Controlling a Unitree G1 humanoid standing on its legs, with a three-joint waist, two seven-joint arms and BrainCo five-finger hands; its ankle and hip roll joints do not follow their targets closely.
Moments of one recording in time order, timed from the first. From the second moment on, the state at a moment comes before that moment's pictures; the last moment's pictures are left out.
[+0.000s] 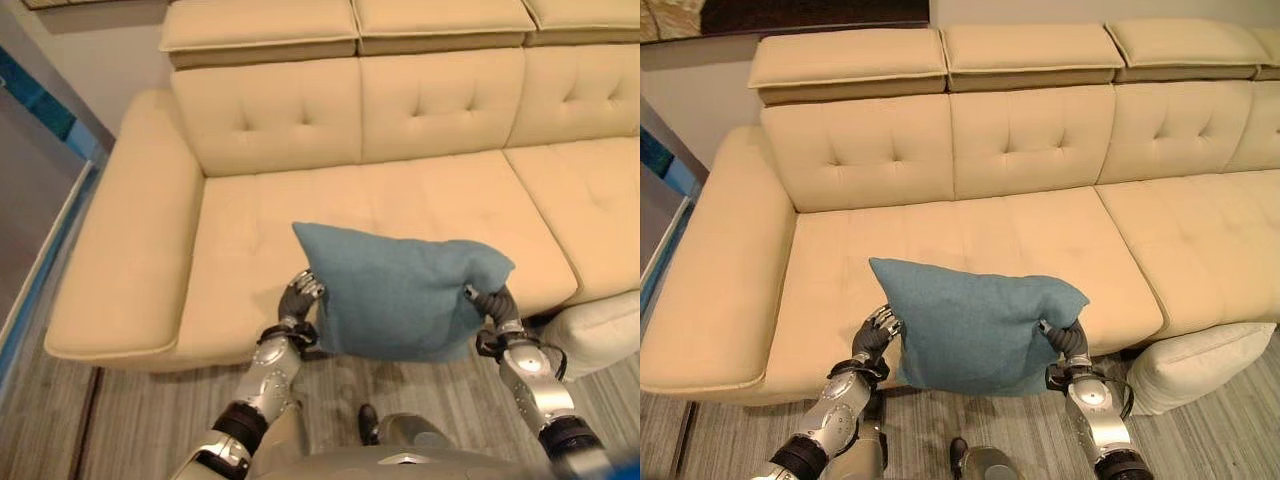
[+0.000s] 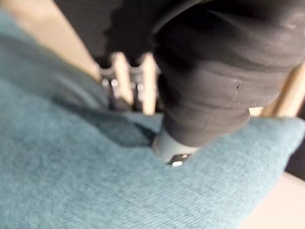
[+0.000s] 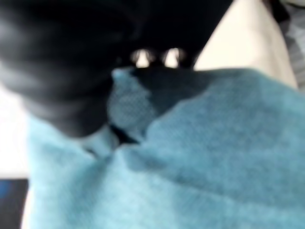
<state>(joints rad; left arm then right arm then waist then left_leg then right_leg) -0.13 0.19 -0.36 0.51 -0.77 -0.18 0.12 -0.02 -0.38 0.19 0.43 0.35 -0.15 -0.18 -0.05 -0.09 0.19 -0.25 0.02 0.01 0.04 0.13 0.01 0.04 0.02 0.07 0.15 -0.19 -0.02</state>
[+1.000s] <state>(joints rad) -0.10 0.24 -0.27 0.44 -0.73 -0.18 0.13 -0.01 -0.34 0.23 0.40 0.35 -0.15 -0.13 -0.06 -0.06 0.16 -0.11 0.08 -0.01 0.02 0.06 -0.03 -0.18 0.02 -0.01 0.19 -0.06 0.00</state>
